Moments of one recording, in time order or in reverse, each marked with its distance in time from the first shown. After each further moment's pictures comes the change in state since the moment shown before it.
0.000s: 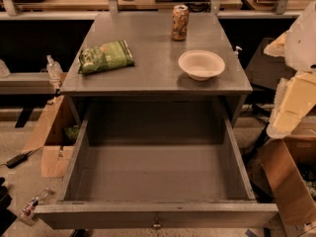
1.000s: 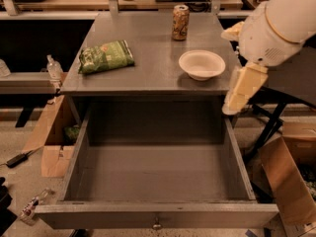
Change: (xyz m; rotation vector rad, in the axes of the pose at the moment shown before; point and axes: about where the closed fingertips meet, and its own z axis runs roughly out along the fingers) arm -0.068 -0.052 0.042 0.100 -0.187 -0.161
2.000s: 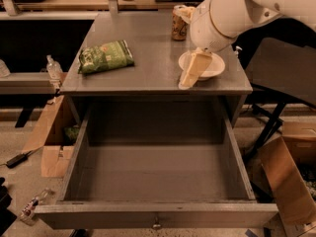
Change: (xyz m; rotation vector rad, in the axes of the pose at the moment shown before) arm -0.087 -0.076 0.062 0.192 -0.179 -0.219
